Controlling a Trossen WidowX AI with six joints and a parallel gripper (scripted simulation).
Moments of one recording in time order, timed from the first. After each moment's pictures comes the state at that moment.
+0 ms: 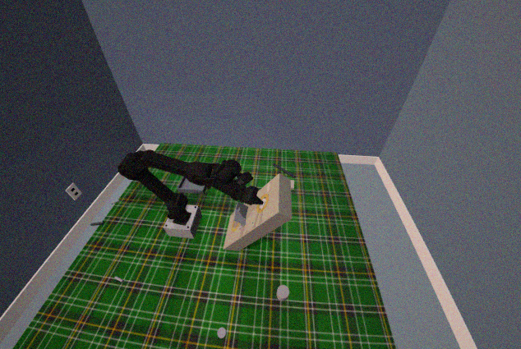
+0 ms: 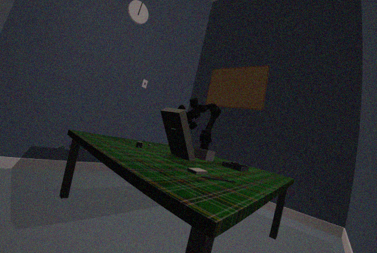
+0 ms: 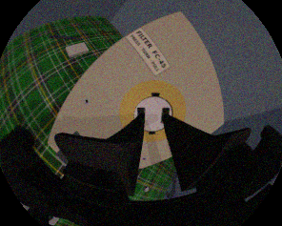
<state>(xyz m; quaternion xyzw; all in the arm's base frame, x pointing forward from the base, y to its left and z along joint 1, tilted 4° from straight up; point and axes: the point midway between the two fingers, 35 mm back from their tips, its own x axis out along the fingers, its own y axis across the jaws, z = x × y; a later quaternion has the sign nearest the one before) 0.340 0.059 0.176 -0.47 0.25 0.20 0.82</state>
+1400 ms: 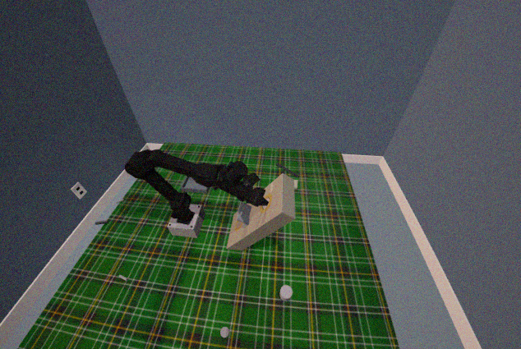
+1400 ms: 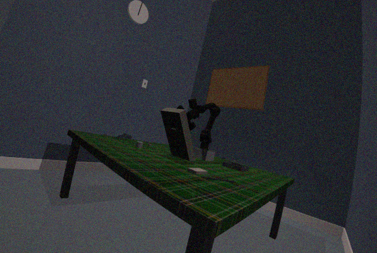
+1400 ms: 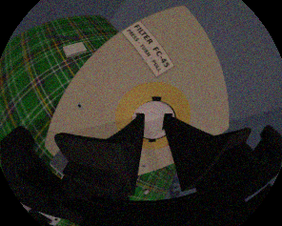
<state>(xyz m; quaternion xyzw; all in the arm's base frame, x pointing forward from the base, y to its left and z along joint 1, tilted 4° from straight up) 0.352 0.060 0.167 -0.47 0.25 0.20 0.82</state>
